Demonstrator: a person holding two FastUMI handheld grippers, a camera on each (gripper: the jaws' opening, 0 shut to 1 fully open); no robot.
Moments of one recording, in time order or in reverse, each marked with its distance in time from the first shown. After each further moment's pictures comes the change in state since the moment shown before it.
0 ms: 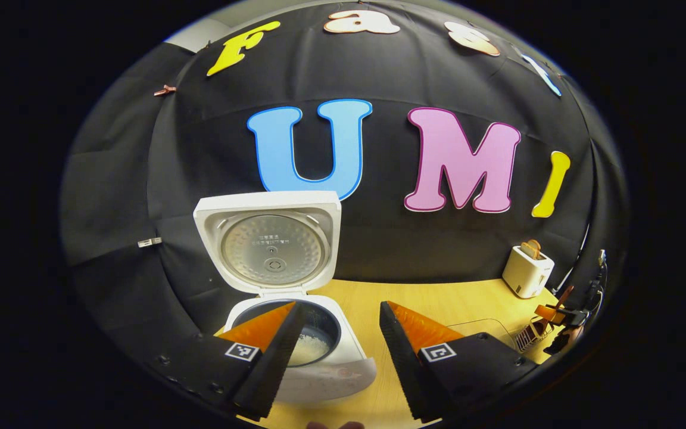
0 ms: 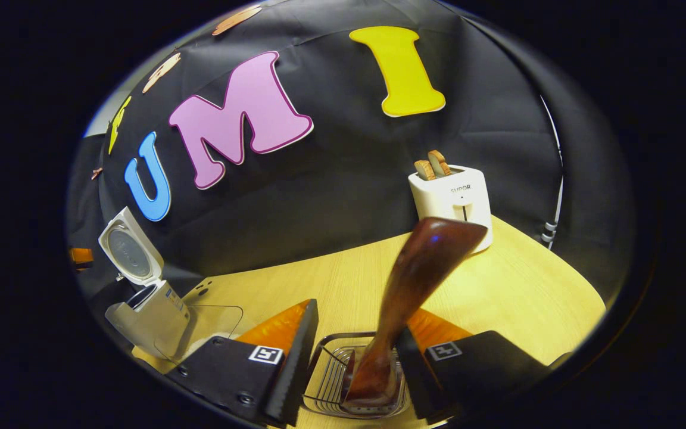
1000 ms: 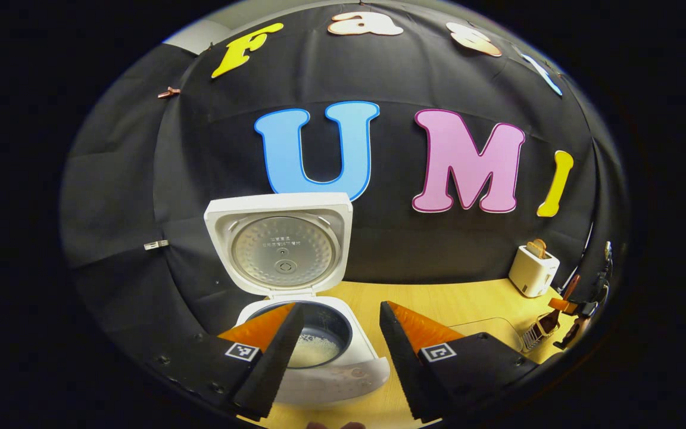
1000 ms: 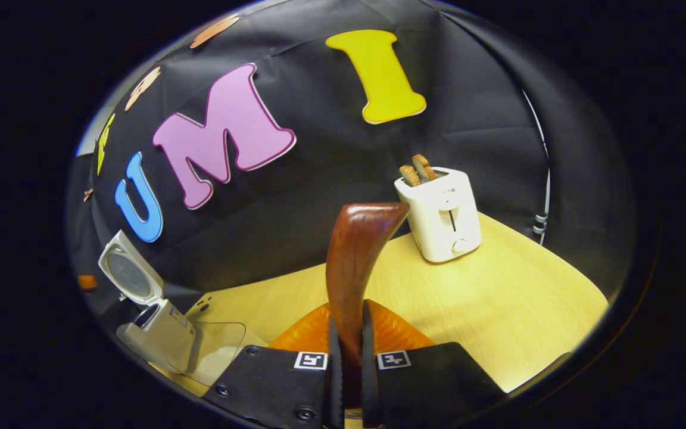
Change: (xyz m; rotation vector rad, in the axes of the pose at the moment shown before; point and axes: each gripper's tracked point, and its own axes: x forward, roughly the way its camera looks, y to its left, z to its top) left arm -0.003 0.015 0.003 0.002 -0.020 0.018; right arm -0.014 -0.013 0.032 0.089 -0.053 -0.047
